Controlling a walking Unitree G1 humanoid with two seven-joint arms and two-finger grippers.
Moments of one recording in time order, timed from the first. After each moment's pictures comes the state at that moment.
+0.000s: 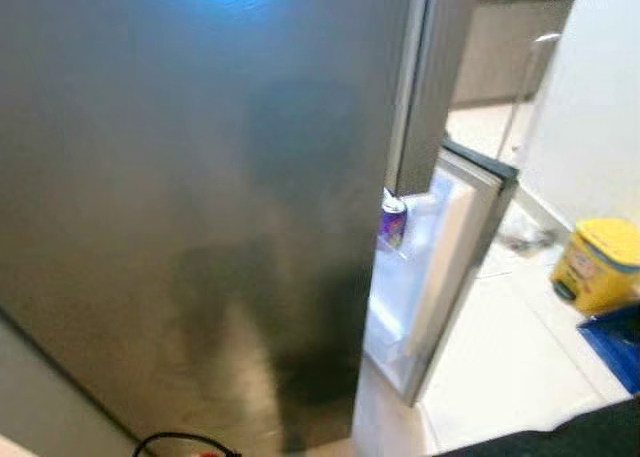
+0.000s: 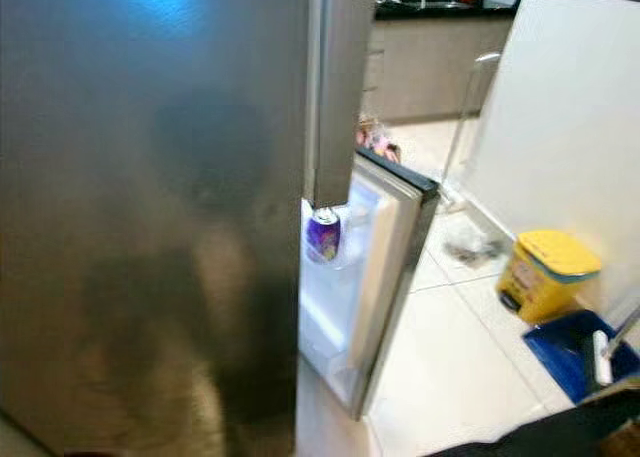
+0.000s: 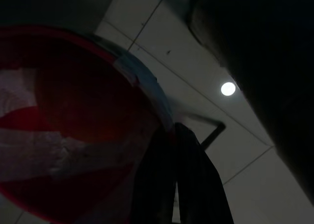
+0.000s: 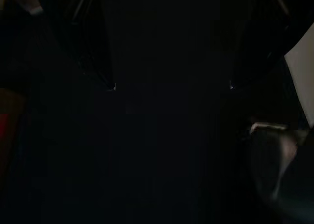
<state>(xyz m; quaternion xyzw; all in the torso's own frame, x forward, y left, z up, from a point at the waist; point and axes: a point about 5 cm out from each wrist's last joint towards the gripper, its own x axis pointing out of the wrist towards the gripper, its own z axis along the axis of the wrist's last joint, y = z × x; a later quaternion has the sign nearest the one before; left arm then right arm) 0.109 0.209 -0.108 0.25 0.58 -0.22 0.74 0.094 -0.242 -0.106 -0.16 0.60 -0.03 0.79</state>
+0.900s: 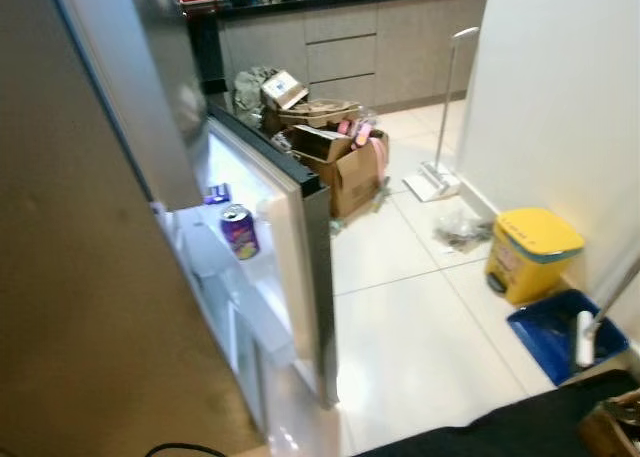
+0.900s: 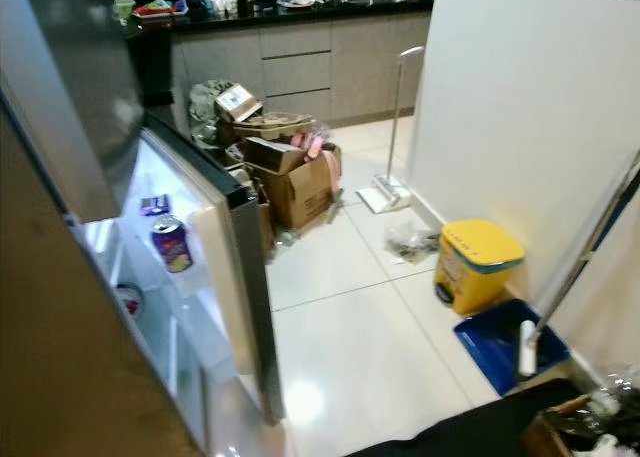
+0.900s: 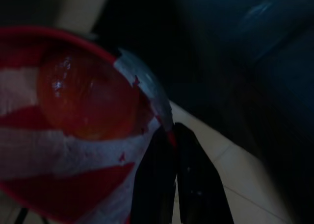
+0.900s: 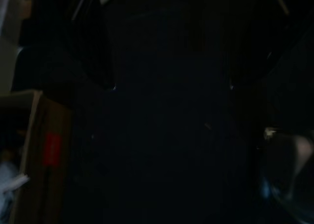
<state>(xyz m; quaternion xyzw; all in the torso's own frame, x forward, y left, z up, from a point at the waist) 0.095 0.202 -0.113 0.24 0.60 -0.23 0.73 0.100 -0.238 -0.106 -0.16 0.59 -0.01 0.79</state>
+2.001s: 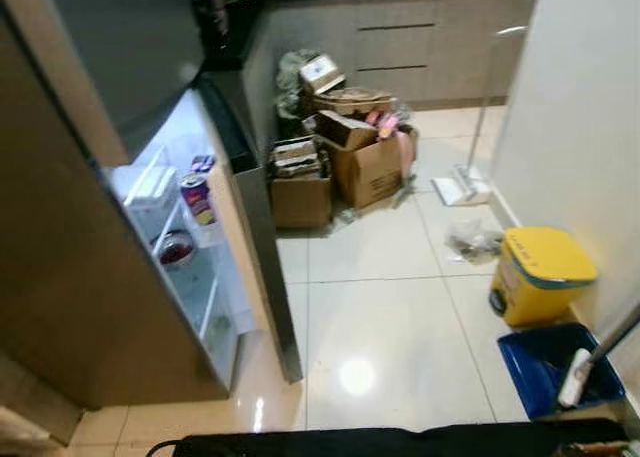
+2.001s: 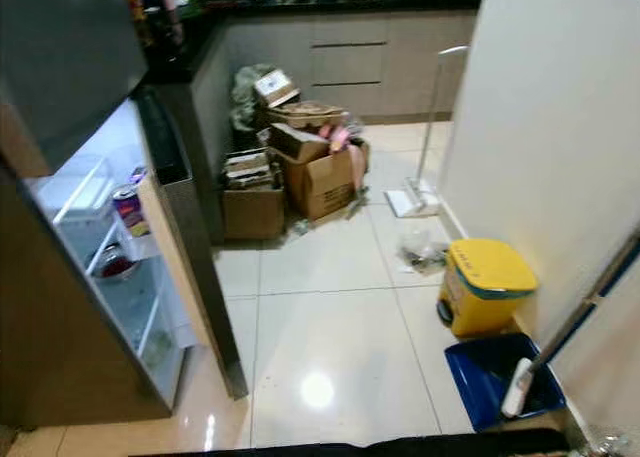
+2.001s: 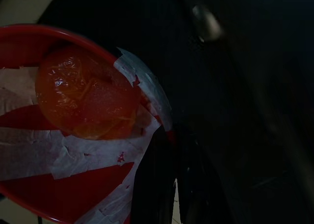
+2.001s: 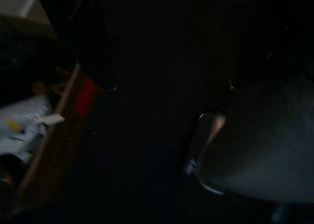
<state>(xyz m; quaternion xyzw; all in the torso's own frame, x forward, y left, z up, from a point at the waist) 0.109 0.197 -0.110 0.24 0.58 -0.22 0.74 0.100 -0.230 -0.107 -0.12 0.59 0.05 0.80</state>
